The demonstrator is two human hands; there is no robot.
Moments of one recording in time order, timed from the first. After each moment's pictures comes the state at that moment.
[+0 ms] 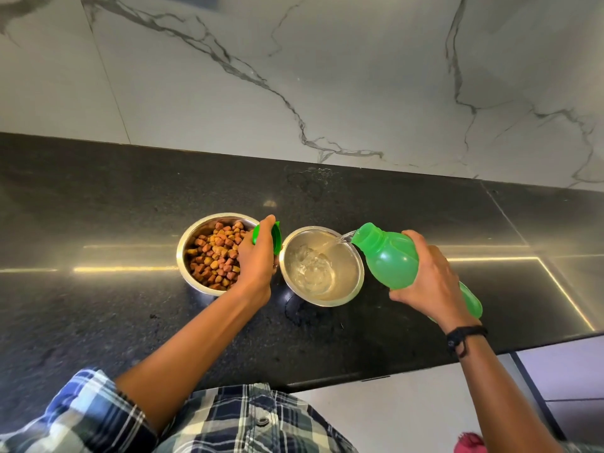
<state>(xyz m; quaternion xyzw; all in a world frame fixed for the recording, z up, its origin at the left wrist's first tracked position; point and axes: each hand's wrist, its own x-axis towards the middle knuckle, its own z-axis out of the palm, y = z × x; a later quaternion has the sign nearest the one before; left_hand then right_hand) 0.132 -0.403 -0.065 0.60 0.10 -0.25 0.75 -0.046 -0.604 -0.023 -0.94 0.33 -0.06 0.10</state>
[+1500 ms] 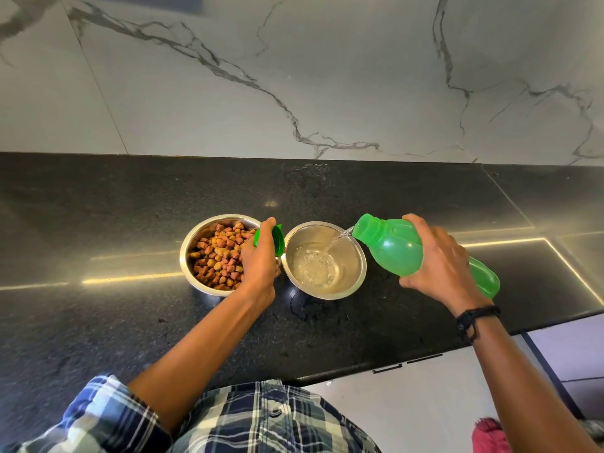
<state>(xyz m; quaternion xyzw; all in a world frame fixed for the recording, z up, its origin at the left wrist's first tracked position) 0.129 -0.401 -0.071 0.60 0.09 -0.27 0.74 -0.046 -0.597 -0.004 -0.94 0.33 -0.03 0.03</state>
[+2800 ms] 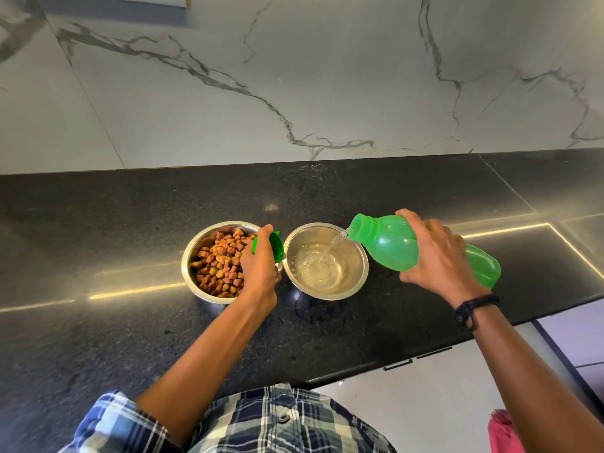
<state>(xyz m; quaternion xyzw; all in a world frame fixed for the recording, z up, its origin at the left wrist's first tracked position) 0.129 -0.402 -0.075 0.60 0.12 -0.28 0.74 -0.040 -0.592 -0.003 -0.94 0.33 -0.02 0.02</state>
